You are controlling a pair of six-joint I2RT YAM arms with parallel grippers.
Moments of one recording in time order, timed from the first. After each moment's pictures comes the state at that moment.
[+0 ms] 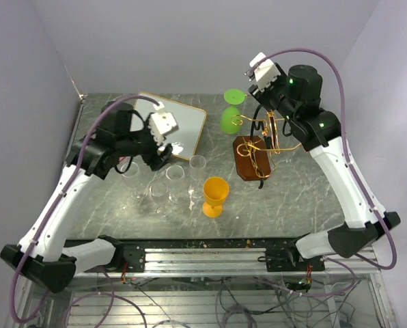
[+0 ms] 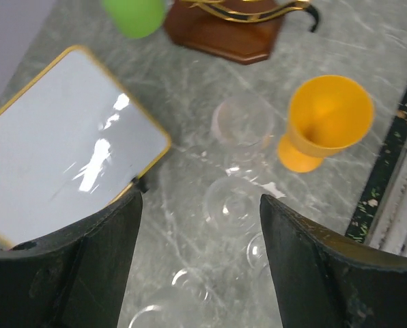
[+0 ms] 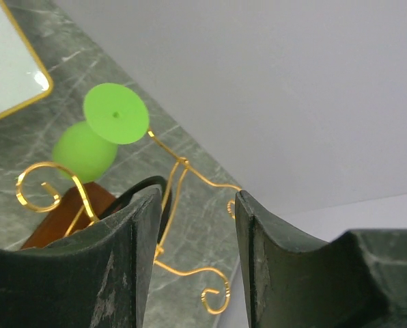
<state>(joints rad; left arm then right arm) -0.38 1.12 1.37 -0.81 0.50 0.48 0.46 1.43 1.77 -0.56 0.15 -0.69</state>
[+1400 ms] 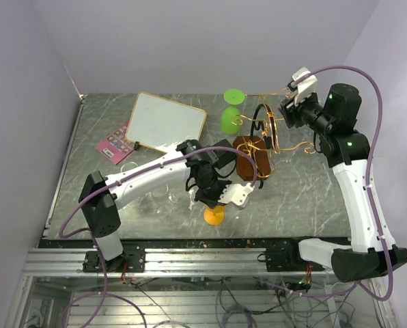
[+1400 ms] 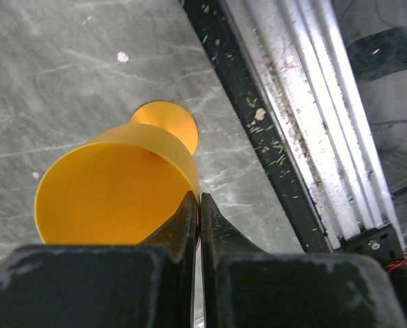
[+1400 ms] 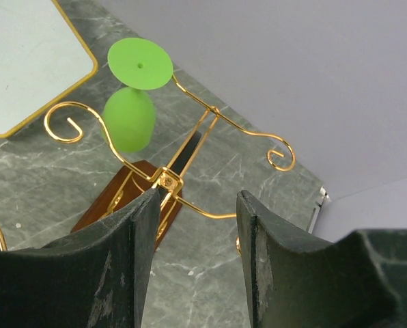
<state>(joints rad) -1.04 1.73 1.60 -1.19 0.46 0.96 0.14 1.20 1.48 -0.54 -0.30 -0.50</state>
